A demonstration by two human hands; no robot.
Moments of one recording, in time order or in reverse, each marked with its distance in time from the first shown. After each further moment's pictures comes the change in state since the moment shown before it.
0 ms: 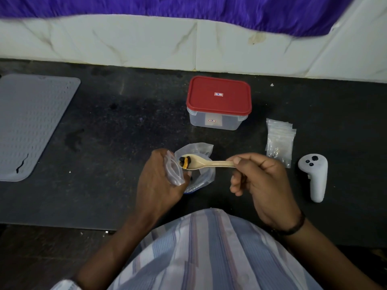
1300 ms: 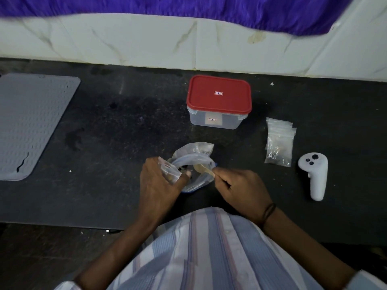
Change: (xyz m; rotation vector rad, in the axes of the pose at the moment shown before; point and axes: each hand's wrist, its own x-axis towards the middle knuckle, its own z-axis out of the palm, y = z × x) left_hand 0.001 -0.028 0.018 -0.055 0.136 -0.092; right_hand 0.028 0.070 -0.008 -1.189 -0.150 -0.546
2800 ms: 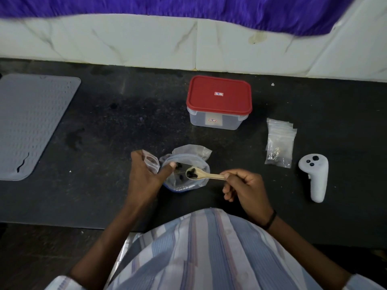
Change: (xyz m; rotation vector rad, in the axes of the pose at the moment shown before) left_hand 0.019 0.002 -0.020 -0.348 -0.046 -0.133; right_hand -0.012 0.009 0.009 1.049 0.067 0.603
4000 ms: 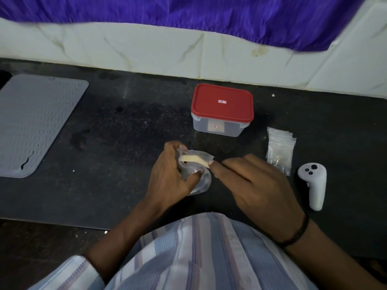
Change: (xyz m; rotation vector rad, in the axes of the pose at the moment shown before) left_hand -0.002 0.018 0.025 0.255 -0.067 0.624; right_hand -0.033 -0.097 0.005 -1.179 0.061 -1.214
